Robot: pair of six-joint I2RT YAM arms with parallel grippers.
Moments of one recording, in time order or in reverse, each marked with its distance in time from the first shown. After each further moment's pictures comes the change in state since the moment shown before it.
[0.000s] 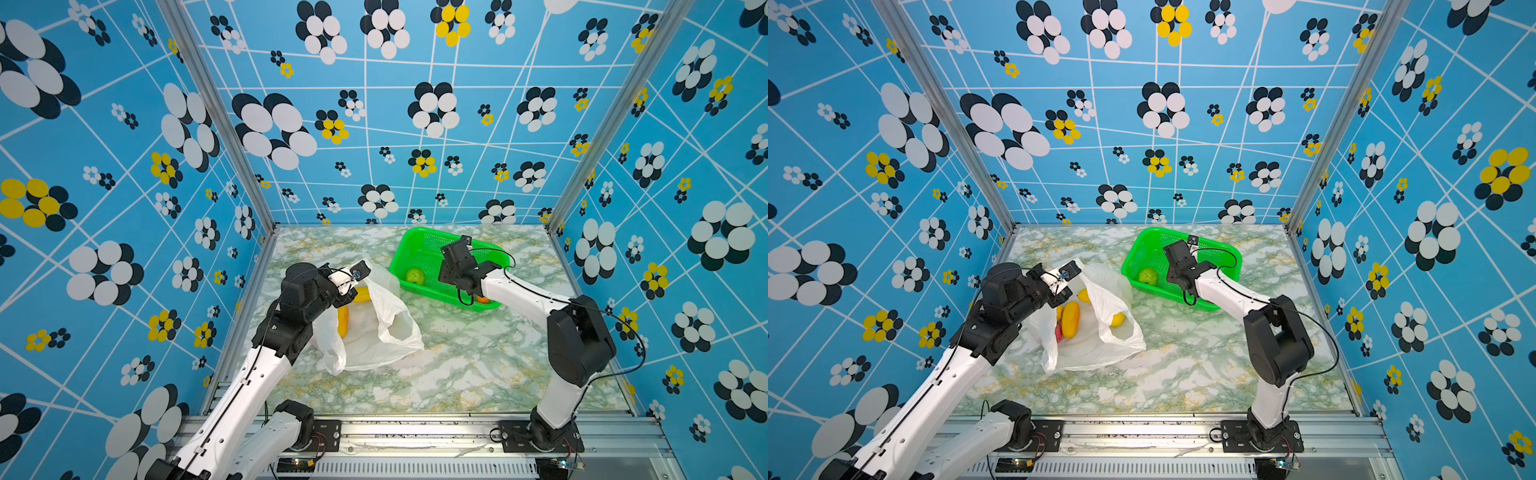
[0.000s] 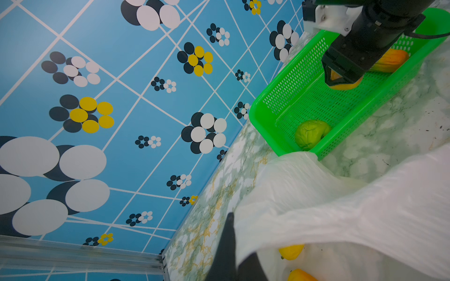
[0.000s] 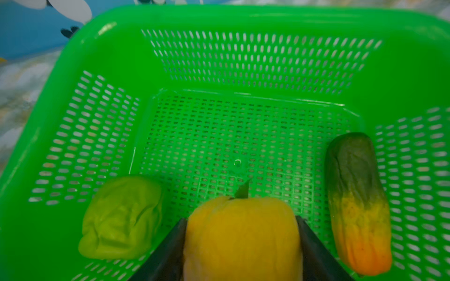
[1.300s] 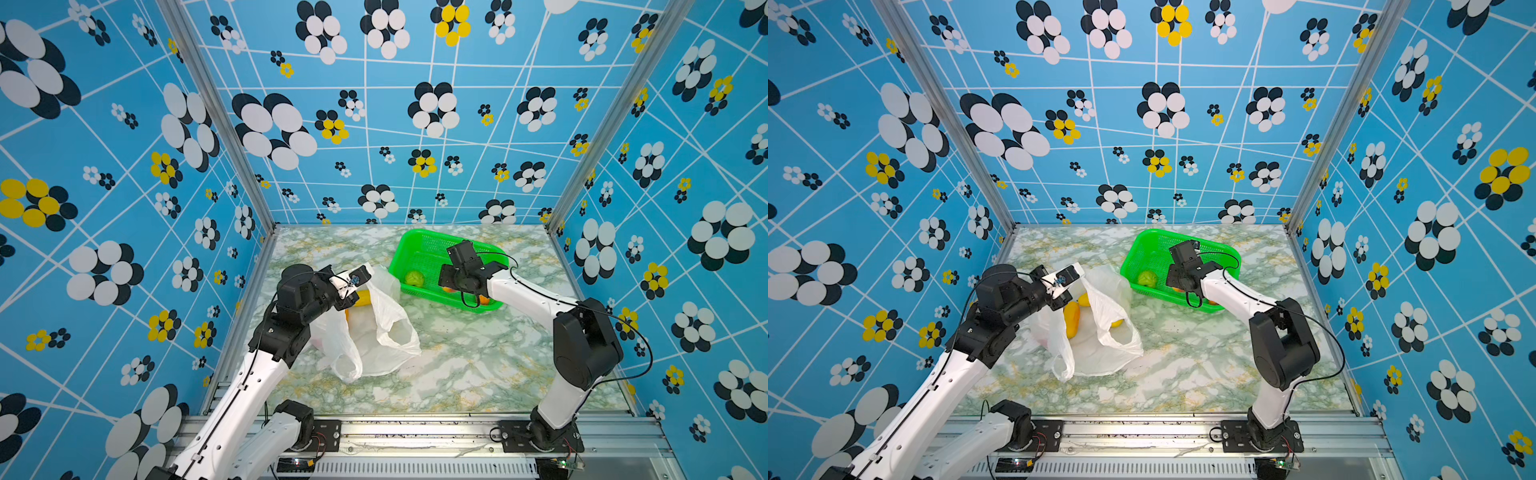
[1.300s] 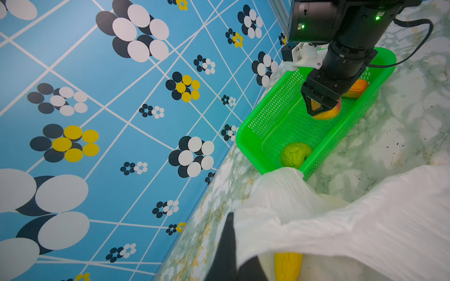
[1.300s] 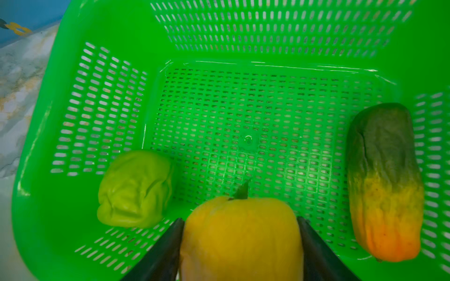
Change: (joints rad) left arm 0.006 -0.026 -0.001 0.007 0.146 -0.003; right arm -0.030 -0.072 -0.058 -0.013 -0.155 0.009
